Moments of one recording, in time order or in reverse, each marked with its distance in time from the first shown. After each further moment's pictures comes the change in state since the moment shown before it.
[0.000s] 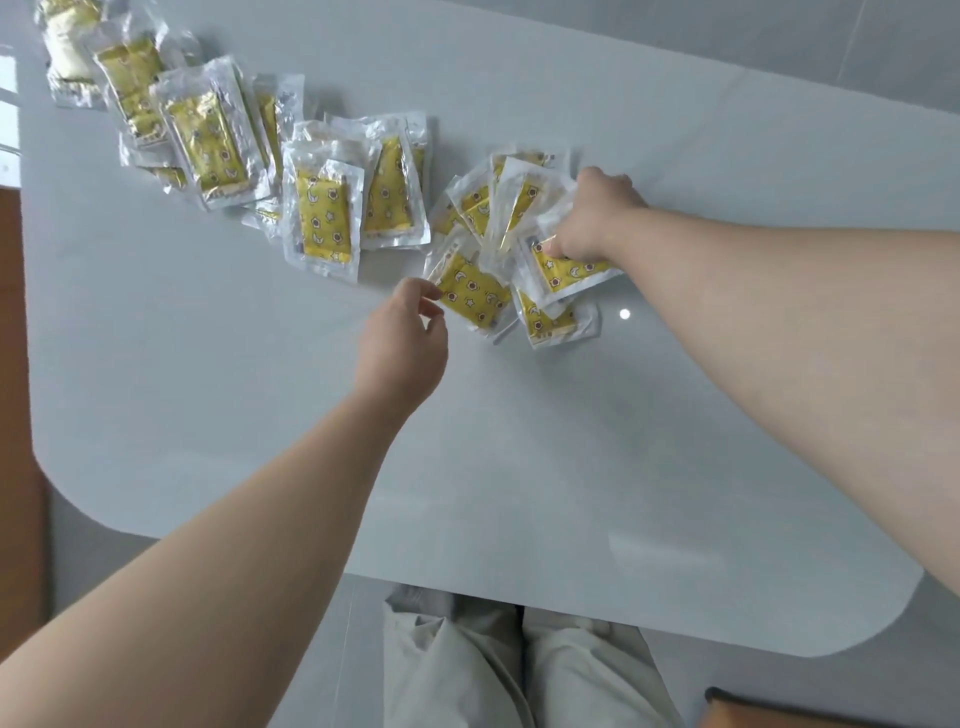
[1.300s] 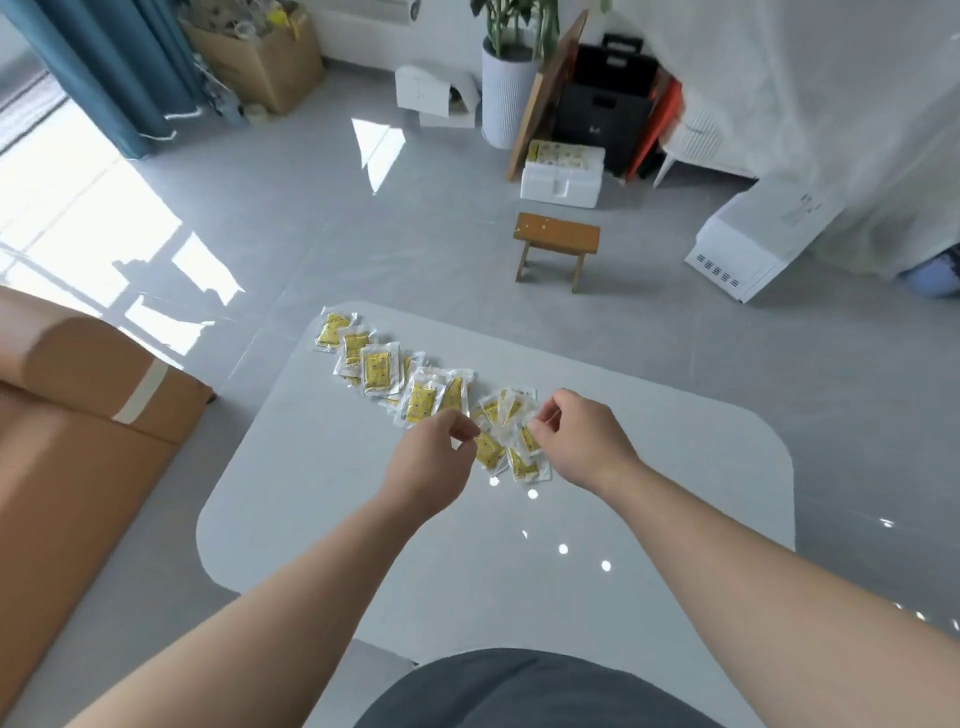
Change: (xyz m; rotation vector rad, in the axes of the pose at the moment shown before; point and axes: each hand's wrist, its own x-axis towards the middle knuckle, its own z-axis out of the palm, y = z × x) left_hand -0.277 0.127 -0.213 -0.179 0.109 0.200; right_hand -0.420 -0.003 -0.097 0.287 0.378 -0.393
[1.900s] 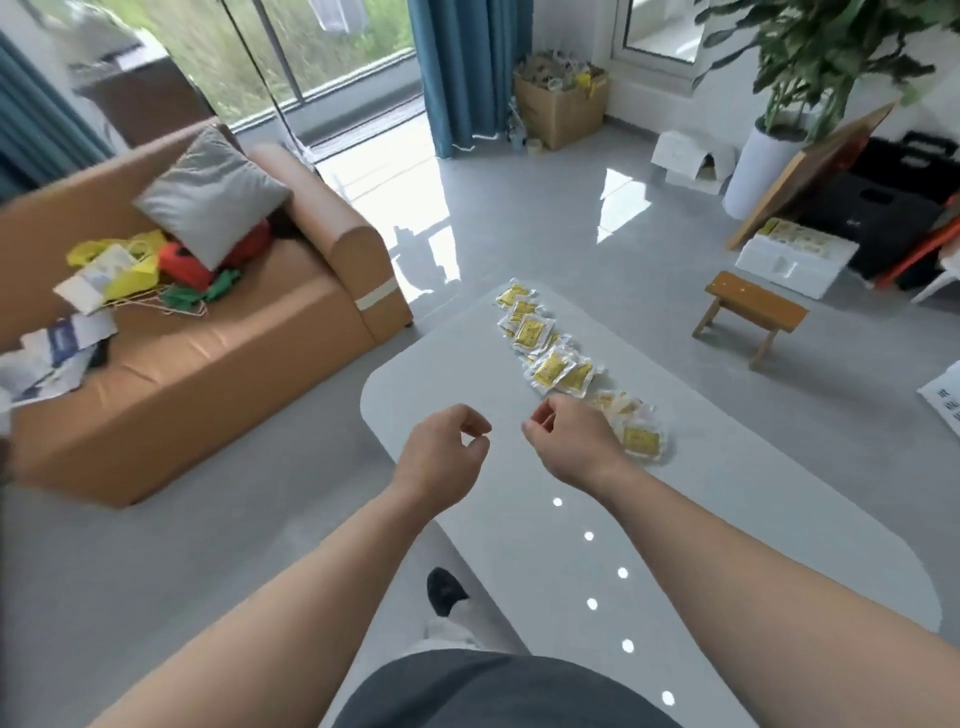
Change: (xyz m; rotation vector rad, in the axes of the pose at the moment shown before) left_hand -0.243 0.013 0.053 -0.111 0.505 -0.297; right_hand -0.148 0.014 0.012 -0.065 -0.333 -0.503
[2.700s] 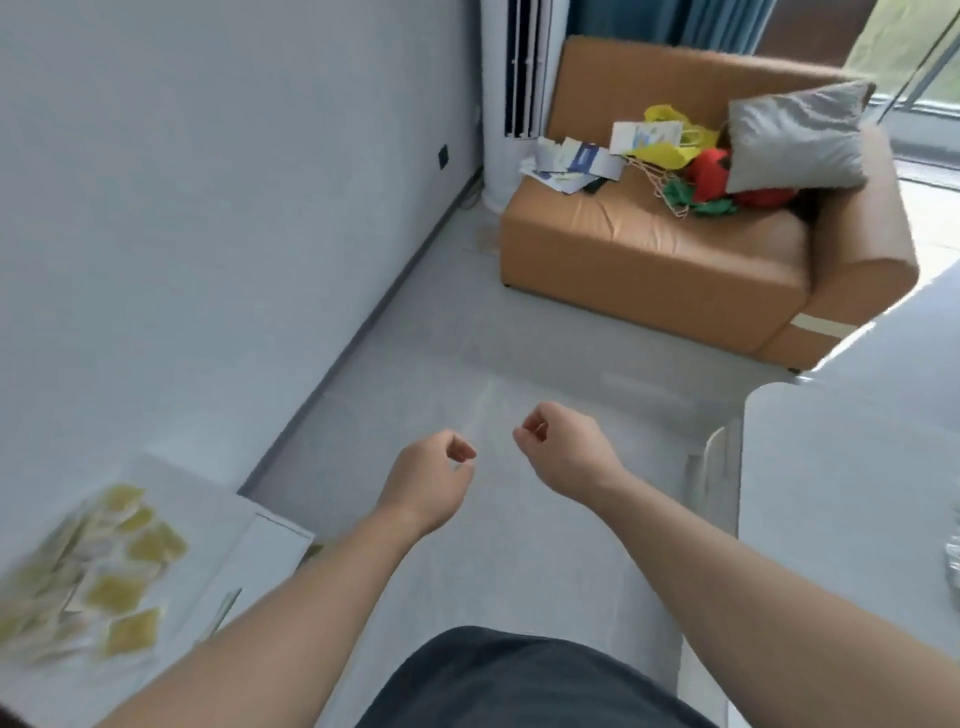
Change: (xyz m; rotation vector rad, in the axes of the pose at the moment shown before) left_hand -0.448 -0.349 -0.140 -0.306 0.669 -0.755; right_hand -0.312 -0.239 0.384 -0.428 -0.723 -0.724
